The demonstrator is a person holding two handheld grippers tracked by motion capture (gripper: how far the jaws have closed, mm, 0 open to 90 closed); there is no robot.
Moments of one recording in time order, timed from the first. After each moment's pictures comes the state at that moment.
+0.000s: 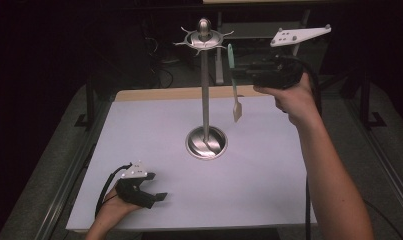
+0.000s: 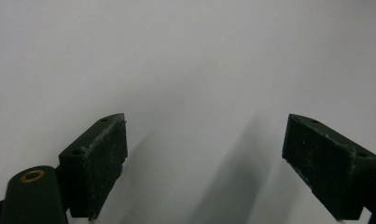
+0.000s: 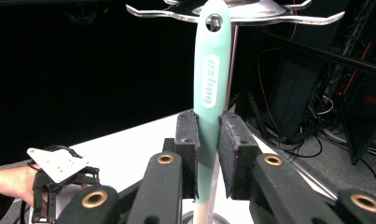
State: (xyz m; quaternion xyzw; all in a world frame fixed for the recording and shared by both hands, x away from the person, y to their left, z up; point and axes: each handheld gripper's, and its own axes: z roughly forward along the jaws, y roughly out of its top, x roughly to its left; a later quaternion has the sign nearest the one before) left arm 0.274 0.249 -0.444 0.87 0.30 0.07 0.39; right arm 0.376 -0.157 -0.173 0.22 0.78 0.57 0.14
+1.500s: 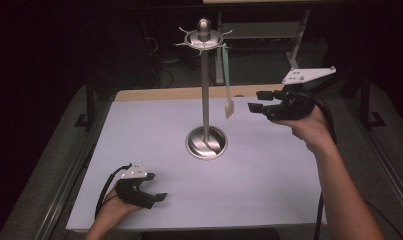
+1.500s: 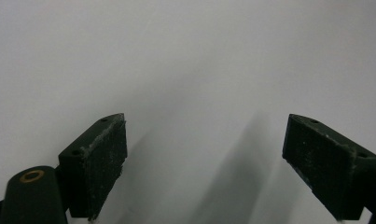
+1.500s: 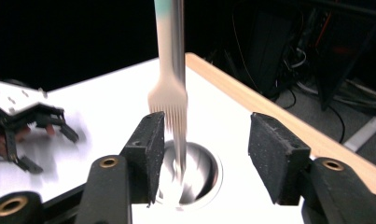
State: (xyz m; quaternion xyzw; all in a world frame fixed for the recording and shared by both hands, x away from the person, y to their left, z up) left arm 0.274 0.250 -0.445 0.87 0.30 0.07 0.39; right arm 0.362 -0.202 -0.254 0.28 0.80 0.51 0.15
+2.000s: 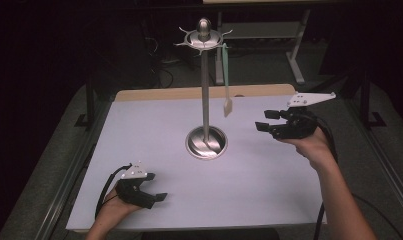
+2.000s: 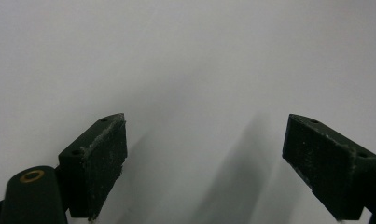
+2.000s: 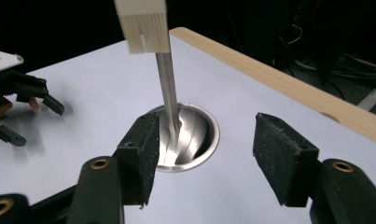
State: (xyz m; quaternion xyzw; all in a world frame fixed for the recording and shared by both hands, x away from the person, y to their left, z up) left arm 0.273 0.250 -0.445 0.87 0.30 0.07 0.39; right arm 0.354 -0.225 -0.312 0.31 0.80 0.50 0.14
